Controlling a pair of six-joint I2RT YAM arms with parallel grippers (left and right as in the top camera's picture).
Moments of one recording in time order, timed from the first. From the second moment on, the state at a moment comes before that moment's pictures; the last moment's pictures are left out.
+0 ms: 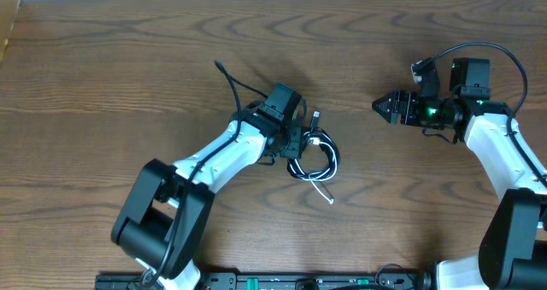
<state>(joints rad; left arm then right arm) -0.55 1.81 1.09 -0.53 0.13 -0.41 -0.08 1.64 1.03 -0.47 -0.65 0.10</state>
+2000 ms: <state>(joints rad) -0.49 1.47 1.10 -0.50 0.41 -0.64 0.22 1.63 1.03 -0.12 -0.71 0.57</state>
